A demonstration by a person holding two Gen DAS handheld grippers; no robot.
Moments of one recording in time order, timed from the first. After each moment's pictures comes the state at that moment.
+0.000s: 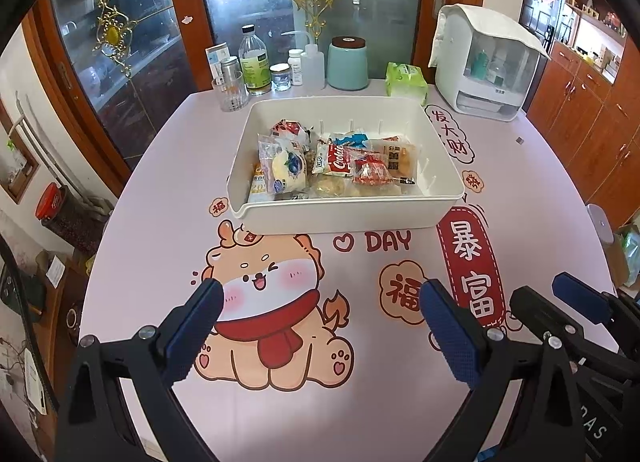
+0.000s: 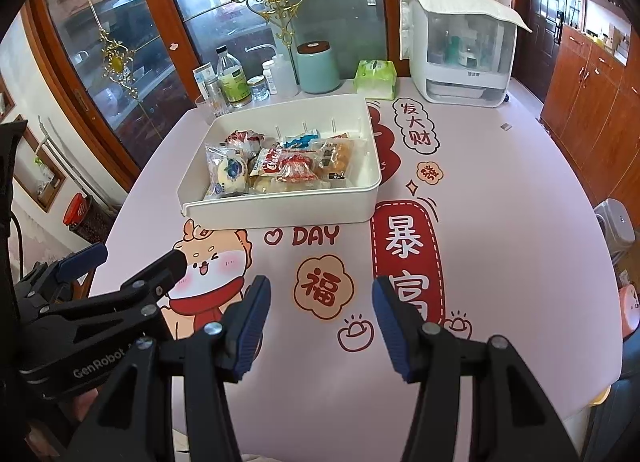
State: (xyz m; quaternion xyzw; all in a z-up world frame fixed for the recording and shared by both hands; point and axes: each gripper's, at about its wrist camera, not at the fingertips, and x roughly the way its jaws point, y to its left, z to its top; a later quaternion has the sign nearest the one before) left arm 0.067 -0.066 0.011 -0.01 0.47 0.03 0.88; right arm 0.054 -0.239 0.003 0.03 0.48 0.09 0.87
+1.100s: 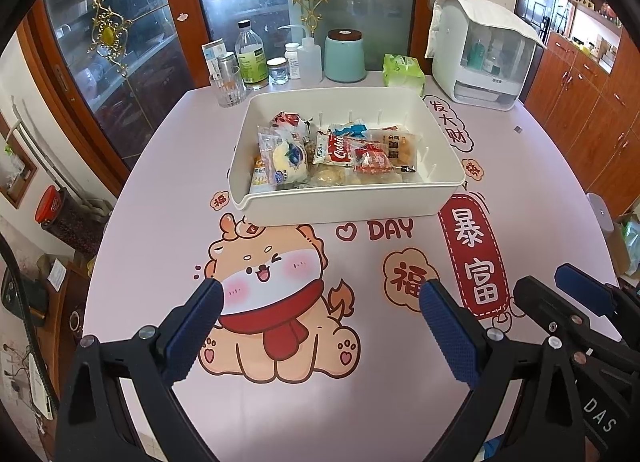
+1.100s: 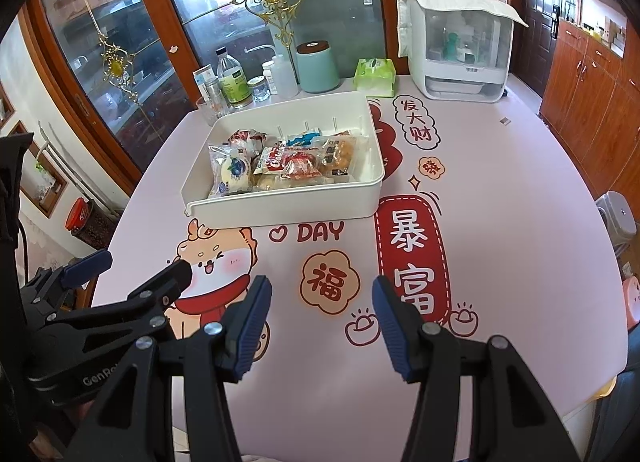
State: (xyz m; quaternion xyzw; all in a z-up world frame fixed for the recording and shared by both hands) left arm 0.060 -0.062 0.007 0.00 0.48 0.02 0.88; right arm 0.046 -0.235 0.003 0.04 0.48 0.09 0.87
